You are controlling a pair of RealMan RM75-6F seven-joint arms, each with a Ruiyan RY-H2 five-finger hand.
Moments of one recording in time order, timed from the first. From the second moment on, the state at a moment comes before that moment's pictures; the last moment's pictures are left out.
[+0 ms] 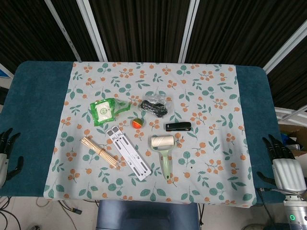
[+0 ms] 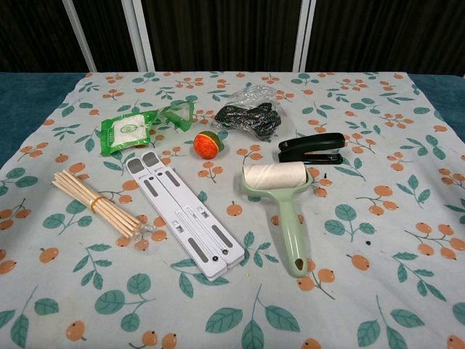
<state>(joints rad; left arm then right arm) -0.06 -1.12 -0.05 -1.63 1.48 1.53 0.06 0.07 -1.12 0.06 -1.63 -1.51 1.50 -0.13</state>
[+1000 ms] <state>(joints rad) -0.06 -1.13 -0.06 -1.64 1.46 1.52 0.07 0.09 -1.13 0.07 -1.62 -1.47 1.45 -0.07</state>
